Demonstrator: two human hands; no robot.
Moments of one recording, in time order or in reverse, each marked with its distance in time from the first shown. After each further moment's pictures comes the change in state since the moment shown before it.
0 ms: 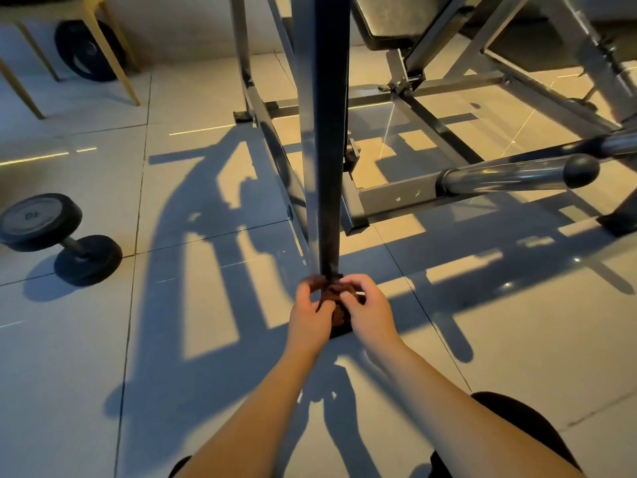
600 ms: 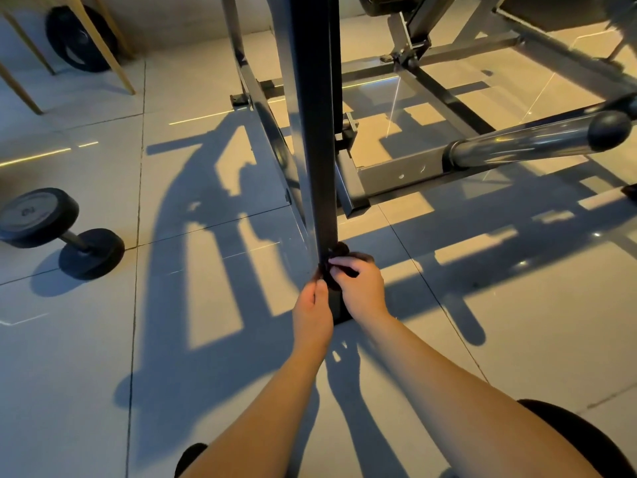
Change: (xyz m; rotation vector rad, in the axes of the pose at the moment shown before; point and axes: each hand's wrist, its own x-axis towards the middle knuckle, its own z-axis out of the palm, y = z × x) left_hand 0.004 -0.021 0.021 -0.024 0.123 -0.073; right_hand 0.042 0.027 0.016 -0.078 0.031 -0.052
